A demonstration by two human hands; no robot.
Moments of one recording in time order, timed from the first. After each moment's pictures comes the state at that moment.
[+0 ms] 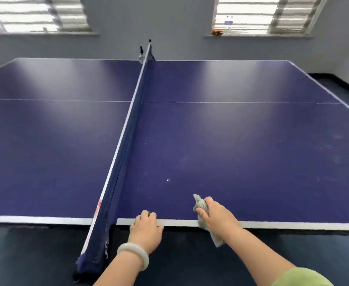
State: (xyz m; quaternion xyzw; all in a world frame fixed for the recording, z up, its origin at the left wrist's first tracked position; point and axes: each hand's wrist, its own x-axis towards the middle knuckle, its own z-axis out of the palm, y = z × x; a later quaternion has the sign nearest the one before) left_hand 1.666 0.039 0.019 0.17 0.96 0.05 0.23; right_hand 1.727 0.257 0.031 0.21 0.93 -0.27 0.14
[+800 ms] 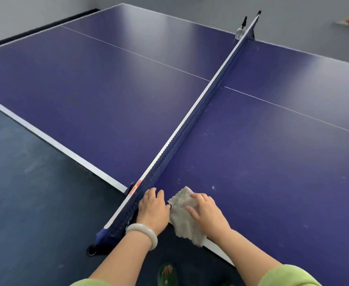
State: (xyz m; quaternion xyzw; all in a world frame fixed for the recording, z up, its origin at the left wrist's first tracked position) left_hand 1.606 0.006 -0.014 -0.06 0.97 0.17 0.19; right_hand 1.595 0.188 -0.031 -0.07 0.94 -0.27 0.18
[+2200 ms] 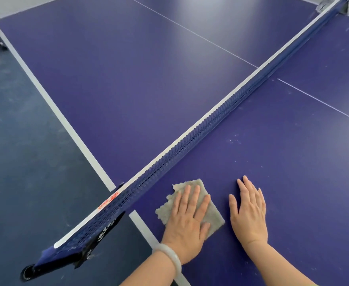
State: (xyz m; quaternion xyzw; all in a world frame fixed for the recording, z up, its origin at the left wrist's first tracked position) left_hand 1.557 0.113 -0.099 0.02 1.00 0.05 0.06; right_hand 1.469 0.278 -0.089 -0.04 0.97 -0.22 0.07
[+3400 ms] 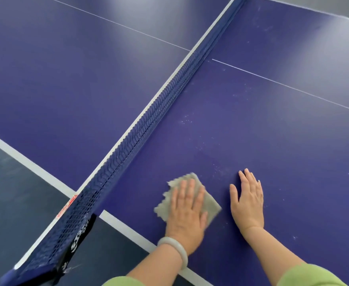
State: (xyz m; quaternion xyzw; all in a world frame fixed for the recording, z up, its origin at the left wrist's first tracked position) left_hand 1.571 0.185 -0.101 0.10 0.99 0.07 0.04; right_hand 1.524 0.363 -0.087 0.11 0.97 -0.24 0.02
